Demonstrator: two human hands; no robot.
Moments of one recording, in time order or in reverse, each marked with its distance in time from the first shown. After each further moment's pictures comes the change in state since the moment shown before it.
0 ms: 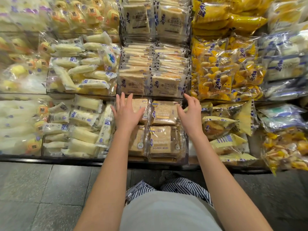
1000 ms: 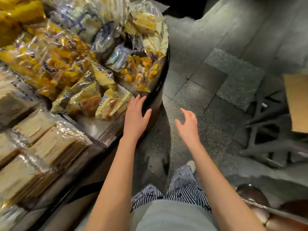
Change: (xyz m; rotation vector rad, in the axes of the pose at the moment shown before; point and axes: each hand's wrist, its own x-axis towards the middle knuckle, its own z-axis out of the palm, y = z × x) left_hand -0.303 0.199 0.144 -0.209 -0.504 1.030; right_hand -0.354 0.198 -0.170 0.100 0.617 0.720
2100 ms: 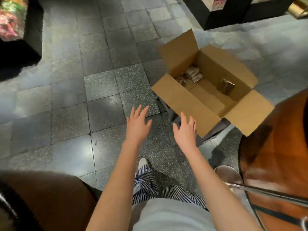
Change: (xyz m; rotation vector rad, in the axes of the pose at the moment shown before) left_hand 0.347 0.481 0.512 0.244 -0.812 0.639; right_hand 0.344 0.299 -0.429 0.087 0.573 0.802
